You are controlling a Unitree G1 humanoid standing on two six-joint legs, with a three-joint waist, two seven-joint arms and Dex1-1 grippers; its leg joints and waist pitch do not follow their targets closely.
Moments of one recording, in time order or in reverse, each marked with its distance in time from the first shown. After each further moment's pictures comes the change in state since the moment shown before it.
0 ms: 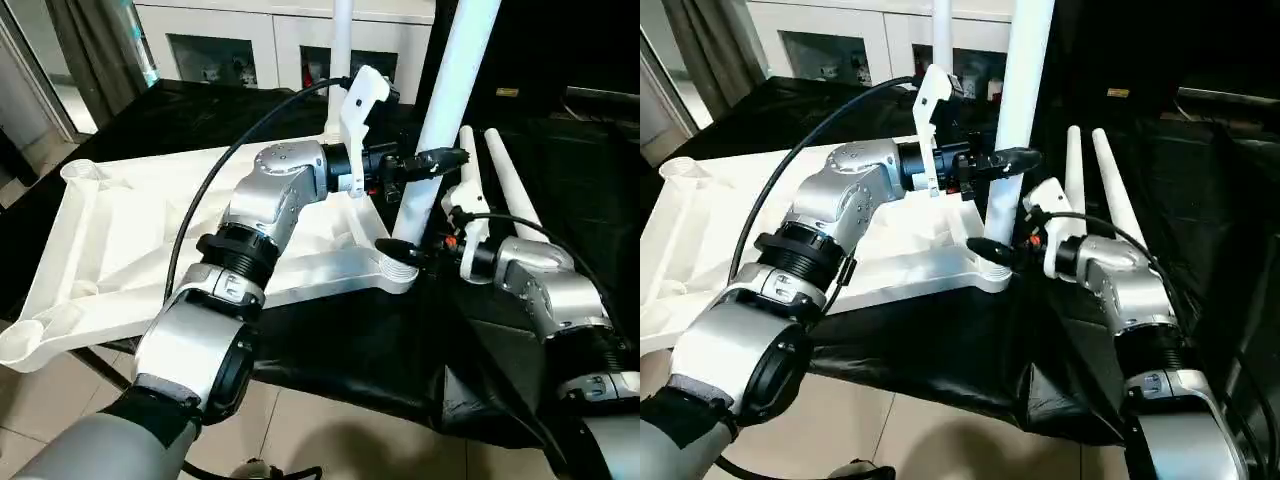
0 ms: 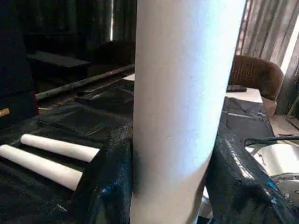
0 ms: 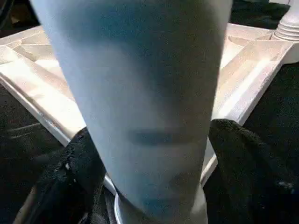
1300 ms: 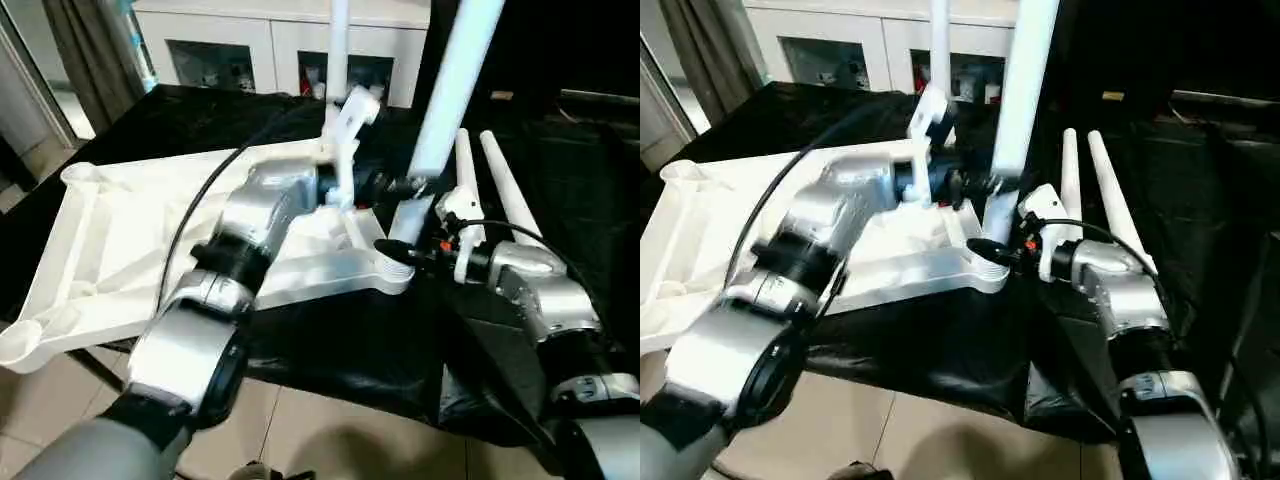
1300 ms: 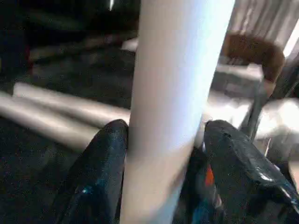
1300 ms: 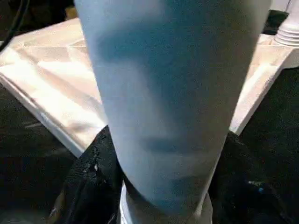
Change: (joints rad) left arm 0.127 0.062 -0.053 0.005 0.049 0.030 -0.029; right arm 0.004 0.035 -0.010 0.034 -0.015 -0.046 -0.011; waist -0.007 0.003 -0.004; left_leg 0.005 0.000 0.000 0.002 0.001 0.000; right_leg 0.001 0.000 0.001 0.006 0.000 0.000
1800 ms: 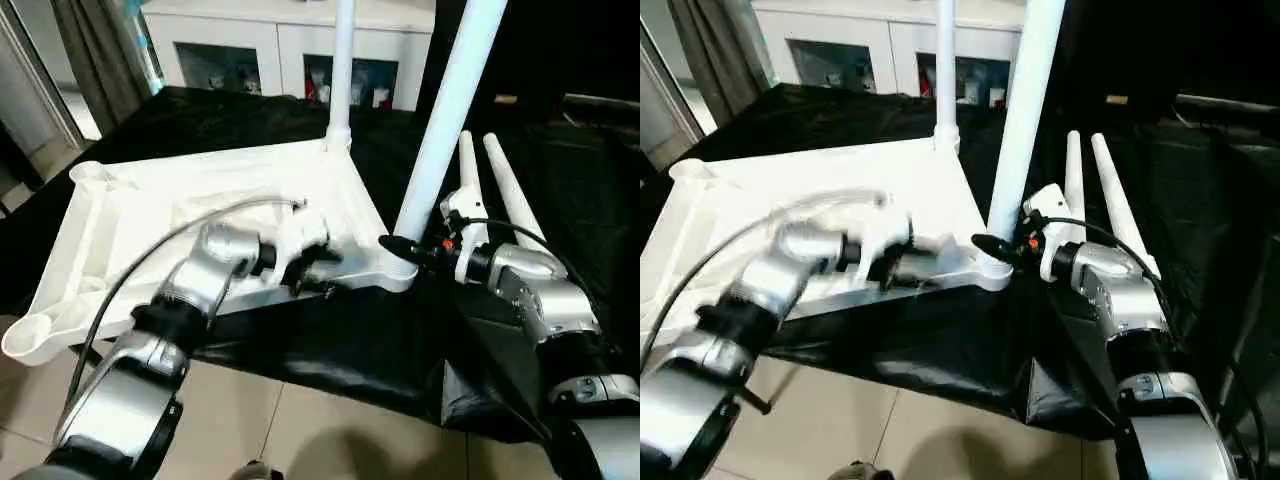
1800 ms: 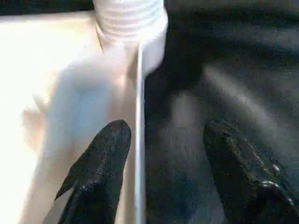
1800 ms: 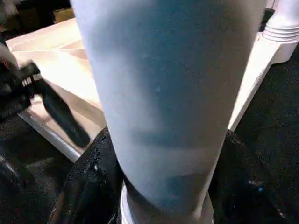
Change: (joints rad) left arm 0.231 0.202 -0.230 -0.037 0.263 -0.156 -0.043; right arm 0.002 0.004 -0.020 0.012 0.002 0.017 -0.036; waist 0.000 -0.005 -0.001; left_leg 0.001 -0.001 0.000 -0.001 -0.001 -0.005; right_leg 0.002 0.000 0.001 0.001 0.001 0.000
